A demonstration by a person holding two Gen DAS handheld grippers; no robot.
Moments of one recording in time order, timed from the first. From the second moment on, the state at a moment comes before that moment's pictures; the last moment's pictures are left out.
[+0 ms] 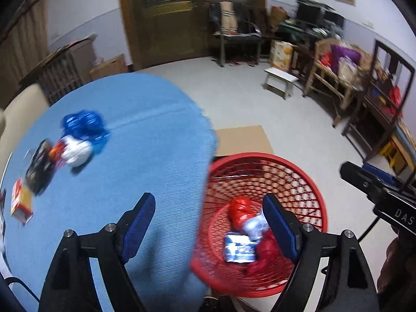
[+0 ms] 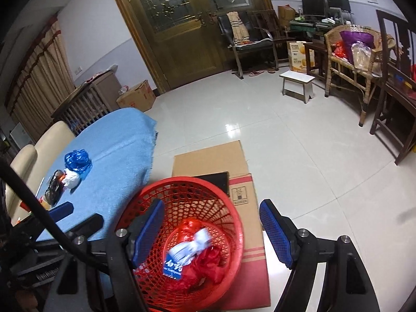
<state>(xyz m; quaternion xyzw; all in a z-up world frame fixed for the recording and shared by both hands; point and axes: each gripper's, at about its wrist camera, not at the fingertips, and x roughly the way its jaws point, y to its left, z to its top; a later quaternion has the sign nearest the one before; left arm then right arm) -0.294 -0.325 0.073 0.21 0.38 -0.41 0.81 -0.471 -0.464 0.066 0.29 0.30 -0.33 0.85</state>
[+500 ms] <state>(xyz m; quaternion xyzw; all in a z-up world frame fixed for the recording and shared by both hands) -0.194 -0.166 0.072 0.10 0.40 -0.26 0.88 -0.377 -0.383 0.072 0.22 0.35 -0.23 0.88</state>
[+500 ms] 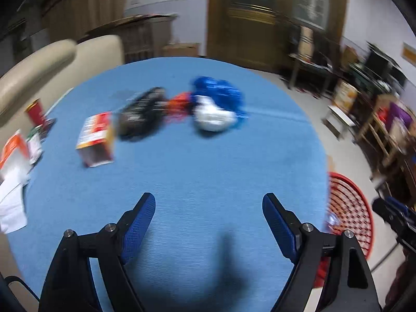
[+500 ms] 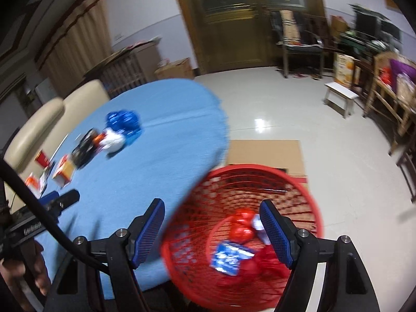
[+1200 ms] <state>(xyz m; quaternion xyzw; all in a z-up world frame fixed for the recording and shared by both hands) -0.025 -0.082 0.040 0.00 0.42 -0.14 0.90 -0.278 -0.283 0.078 0.13 0.41 -0.15 0.89</state>
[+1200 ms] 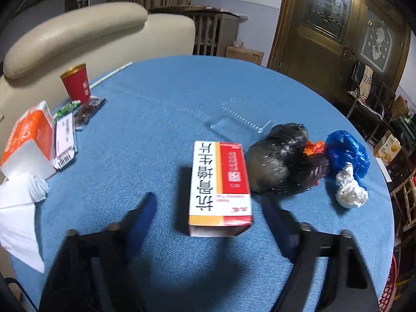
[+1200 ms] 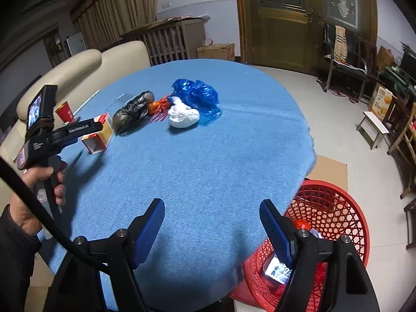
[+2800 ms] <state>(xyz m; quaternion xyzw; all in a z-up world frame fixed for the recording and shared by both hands) -0.104 -0.002 0.053 0.00 0.40 -0.10 0.91 -0.062 -0.220 0.044 0.20 0.46 -0.05 0.86</state>
